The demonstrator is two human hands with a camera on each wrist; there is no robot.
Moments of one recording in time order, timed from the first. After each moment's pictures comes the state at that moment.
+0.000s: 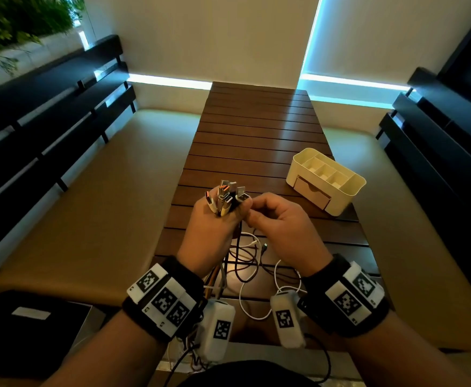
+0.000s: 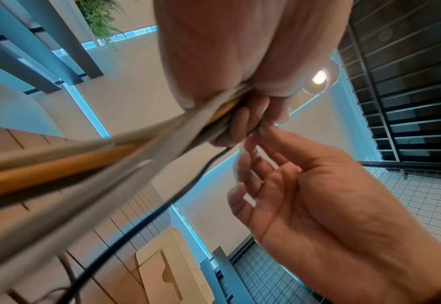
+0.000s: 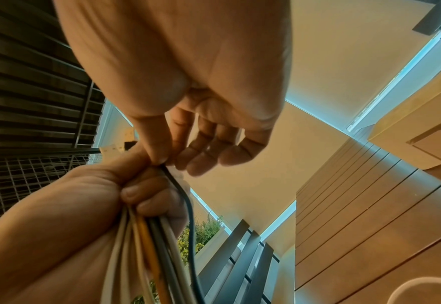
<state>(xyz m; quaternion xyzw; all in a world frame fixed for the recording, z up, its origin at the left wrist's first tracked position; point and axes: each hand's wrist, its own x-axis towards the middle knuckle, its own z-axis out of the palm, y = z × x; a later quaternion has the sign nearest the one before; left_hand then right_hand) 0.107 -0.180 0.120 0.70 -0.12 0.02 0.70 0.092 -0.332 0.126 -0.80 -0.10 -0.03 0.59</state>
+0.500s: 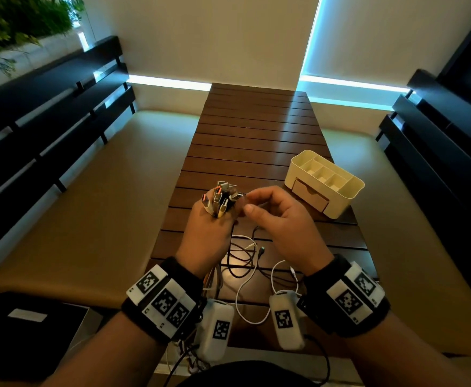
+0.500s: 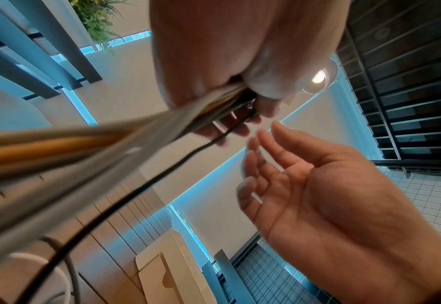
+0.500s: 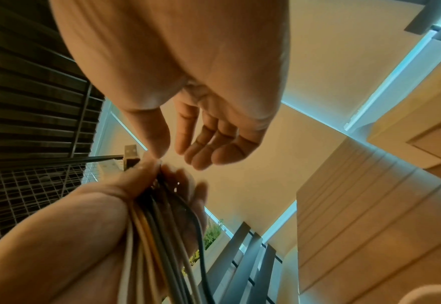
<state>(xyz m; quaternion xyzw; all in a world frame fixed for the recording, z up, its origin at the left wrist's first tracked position) 0.115 -0.187 0.119 0.74 -0.14 0.06 0.66 0.102 -0.341 0.125 -0.77 -0.08 -0.04 0.63</state>
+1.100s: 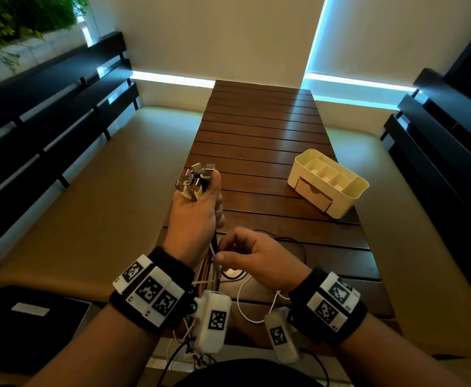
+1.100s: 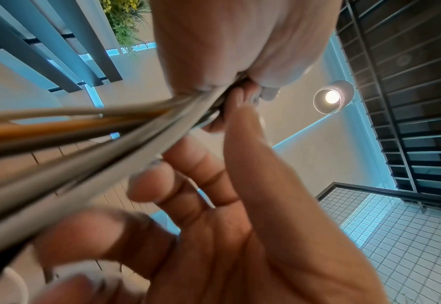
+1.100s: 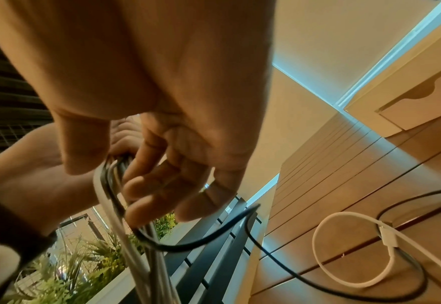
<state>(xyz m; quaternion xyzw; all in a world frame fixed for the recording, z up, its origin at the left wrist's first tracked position) 0.119 -0.177 0.134 0.58 -0.02 0.03 0.81 0.092 -0.321 0.090 -0.78 -0.15 0.20 0.57</state>
